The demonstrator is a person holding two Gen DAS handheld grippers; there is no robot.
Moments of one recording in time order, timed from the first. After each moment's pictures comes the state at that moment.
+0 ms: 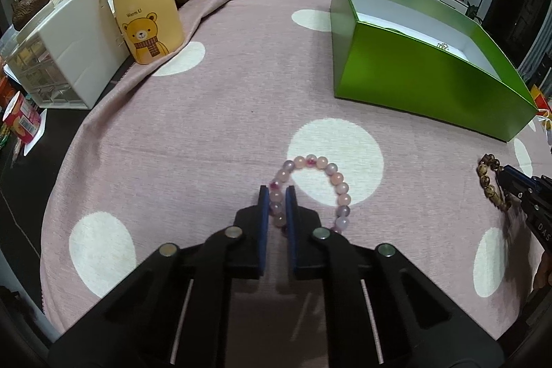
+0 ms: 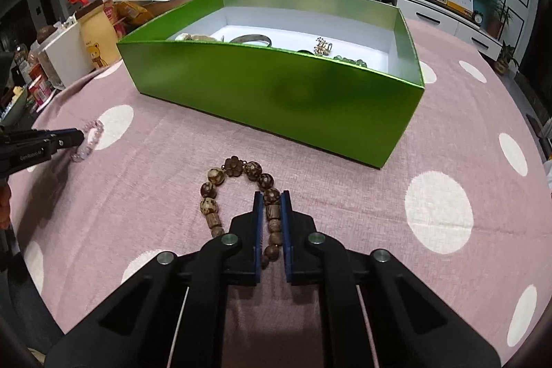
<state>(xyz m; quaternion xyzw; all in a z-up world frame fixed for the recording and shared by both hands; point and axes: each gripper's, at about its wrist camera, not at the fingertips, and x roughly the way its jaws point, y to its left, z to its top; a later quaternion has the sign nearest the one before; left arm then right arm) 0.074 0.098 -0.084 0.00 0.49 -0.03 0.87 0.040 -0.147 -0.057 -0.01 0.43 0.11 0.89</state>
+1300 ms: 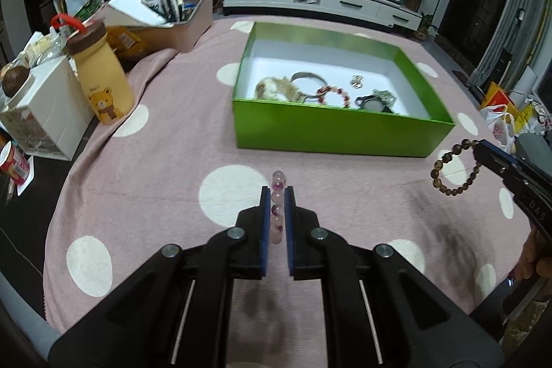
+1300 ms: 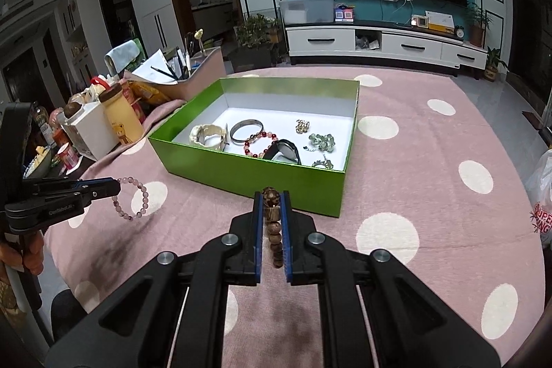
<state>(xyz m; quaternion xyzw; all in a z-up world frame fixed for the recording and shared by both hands) 0.046 0.040 -0.012 0.00 0.43 -0.12 0.90 0.001 -0.183 0.021 0.05 0.33 0.10 0.94</state>
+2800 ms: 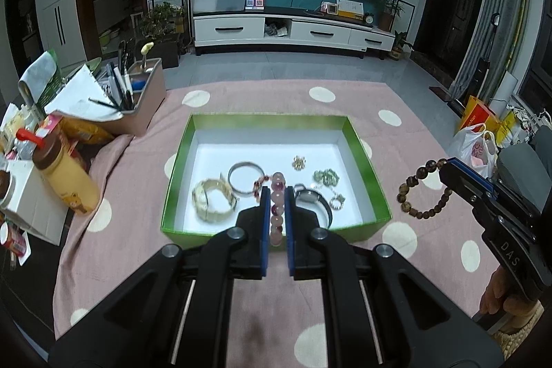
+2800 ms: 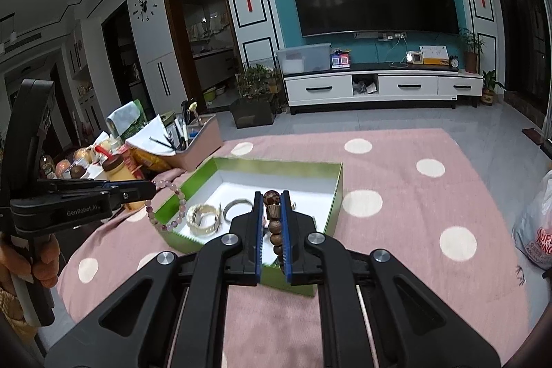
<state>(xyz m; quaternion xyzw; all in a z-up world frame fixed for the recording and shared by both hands) 0.102 -0.040 0.074 0.02 0.37 -0.16 0.91 0.035 -0.222 0.086 0.08 0.24 0.10 0.96</state>
